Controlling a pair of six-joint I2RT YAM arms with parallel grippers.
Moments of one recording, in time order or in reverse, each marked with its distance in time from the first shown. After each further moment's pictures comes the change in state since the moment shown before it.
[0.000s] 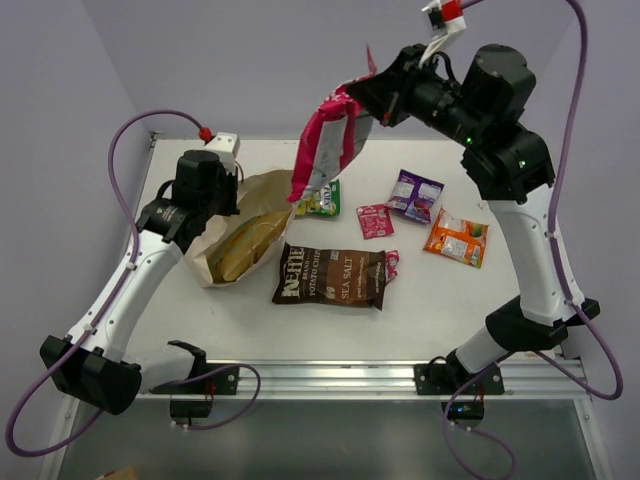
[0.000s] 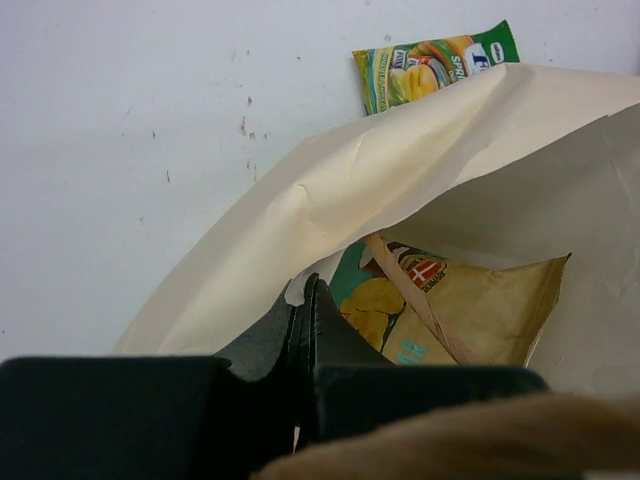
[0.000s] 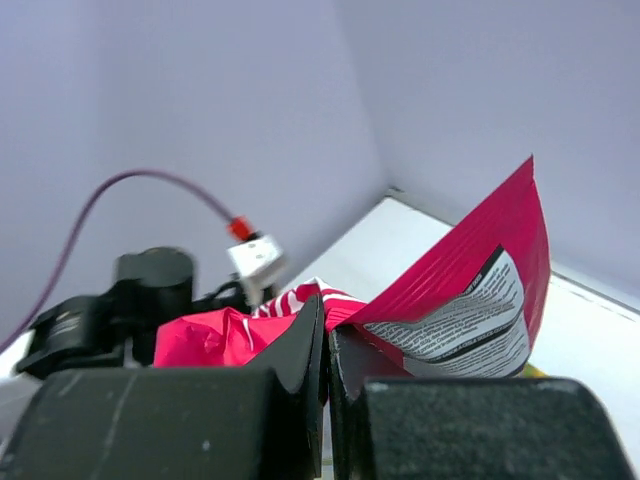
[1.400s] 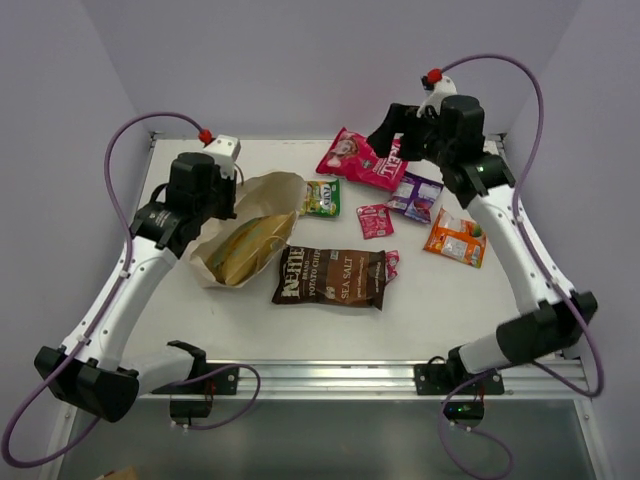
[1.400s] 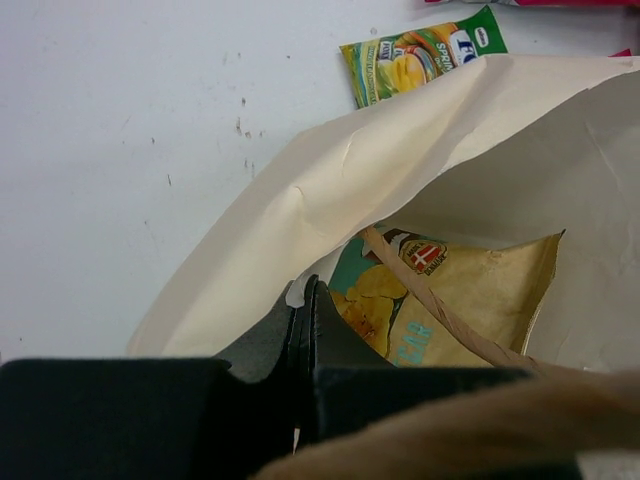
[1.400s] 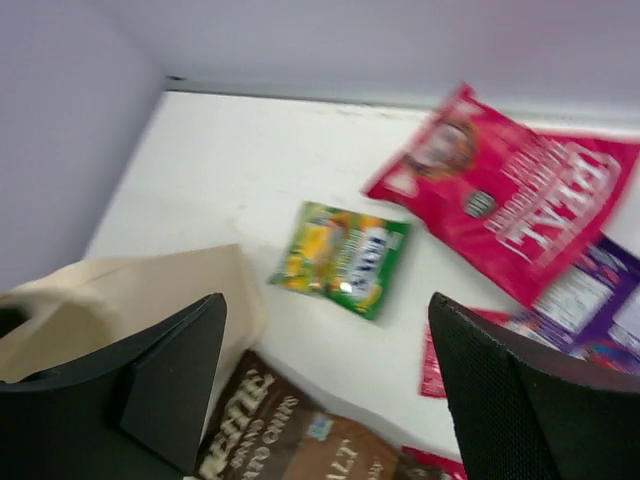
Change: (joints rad) left arm 0.000 -0.039 0.005 -0.038 0.037 0.055; right arm -0.313 -0.069 -0.706 0.180 0.156 -0.008
